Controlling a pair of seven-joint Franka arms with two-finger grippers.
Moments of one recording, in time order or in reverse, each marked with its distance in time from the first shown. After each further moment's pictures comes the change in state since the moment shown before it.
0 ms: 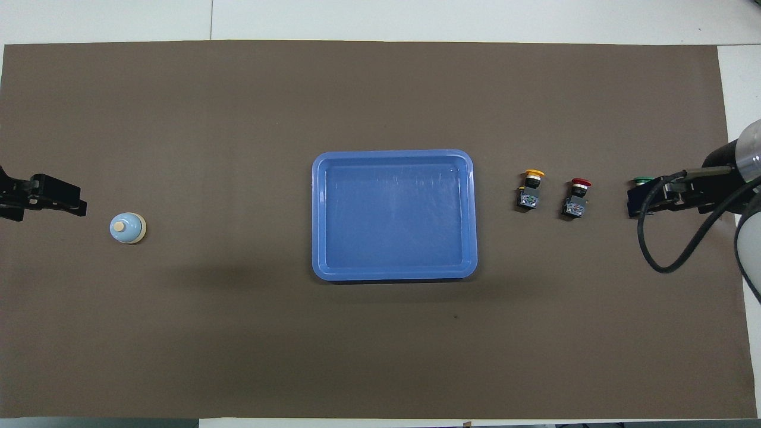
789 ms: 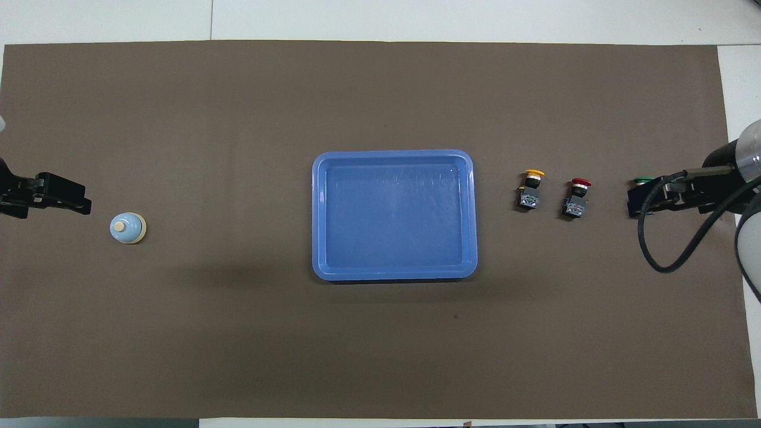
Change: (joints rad) left arm -0.022 0.000 0.001 0.014 -0.004 -0.005 -0.003; right arm 0.000 0.000 0.000 0.000 0.000 0.000 0.000
